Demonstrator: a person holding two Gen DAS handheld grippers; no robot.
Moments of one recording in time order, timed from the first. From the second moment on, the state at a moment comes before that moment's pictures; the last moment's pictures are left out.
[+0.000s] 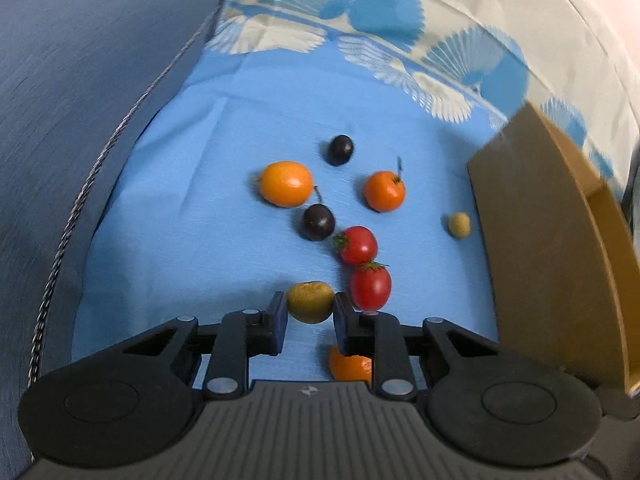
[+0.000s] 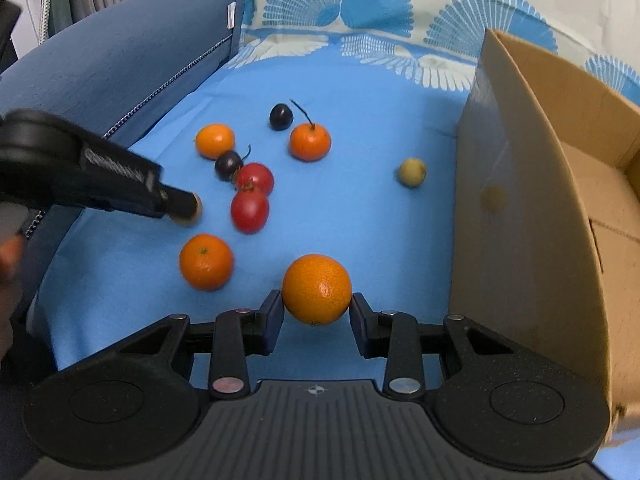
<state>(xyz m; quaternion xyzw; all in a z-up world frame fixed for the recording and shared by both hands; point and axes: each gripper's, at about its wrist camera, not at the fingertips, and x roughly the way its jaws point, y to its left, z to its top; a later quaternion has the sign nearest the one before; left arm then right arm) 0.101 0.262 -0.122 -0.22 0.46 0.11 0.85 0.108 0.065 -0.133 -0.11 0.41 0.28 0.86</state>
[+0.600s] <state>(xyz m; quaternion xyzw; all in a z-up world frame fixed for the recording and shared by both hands) 0.101 0.260 -0.131 -0.21 0.48 0.11 0.84 0.105 0.055 -0.148 -0.13 0.45 0.29 0.84</state>
